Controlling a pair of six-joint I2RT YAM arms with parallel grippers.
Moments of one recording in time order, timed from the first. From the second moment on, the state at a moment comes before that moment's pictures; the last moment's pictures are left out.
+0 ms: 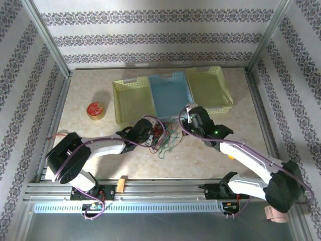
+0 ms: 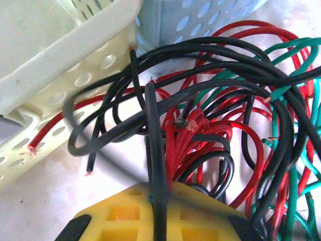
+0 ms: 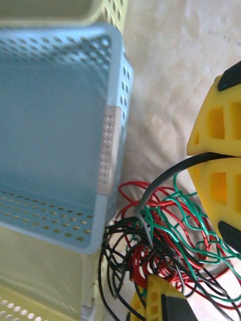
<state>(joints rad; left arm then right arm) -0.75 1.55 0.72 0.00 -0.18 -0.24 0.63 1.13 0.78 -0.39 0.14 0.31</state>
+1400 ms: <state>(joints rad) -0.75 1.39 0.57 0.04 -0.18 -0.27 0.03 1.59 1.38 -0.40 0.17 0.30</state>
